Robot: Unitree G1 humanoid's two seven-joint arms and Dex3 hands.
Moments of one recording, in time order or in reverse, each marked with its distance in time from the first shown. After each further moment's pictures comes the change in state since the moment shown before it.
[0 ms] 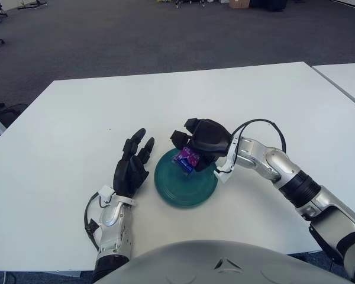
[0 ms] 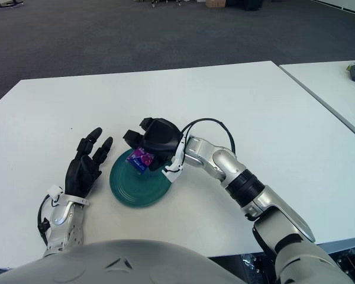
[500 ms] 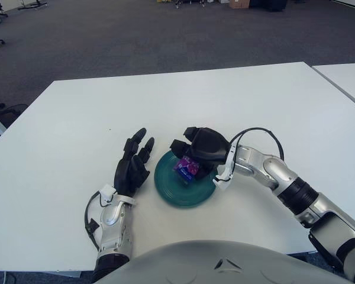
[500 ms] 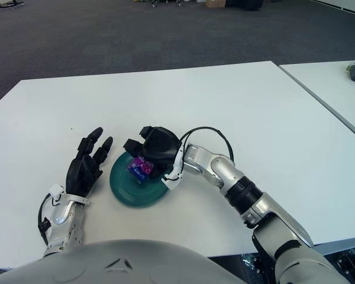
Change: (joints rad) left arm -0.007 0.001 0.002 0.010 0.023 -0.007 0.019; right arm 0.051 0.025 0.013 0.020 -0.033 -0.002 -0.023
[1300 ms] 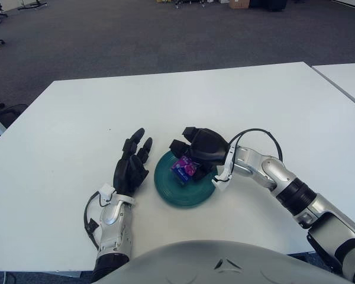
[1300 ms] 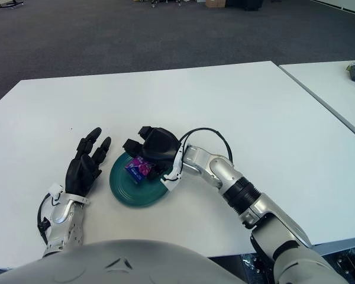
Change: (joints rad) left arm -0.004 0.006 0.008 0.002 -0.018 0.023 -0.001; right arm -0.007 0.013 0.000 0.016 -0.001 -0.002 0.006
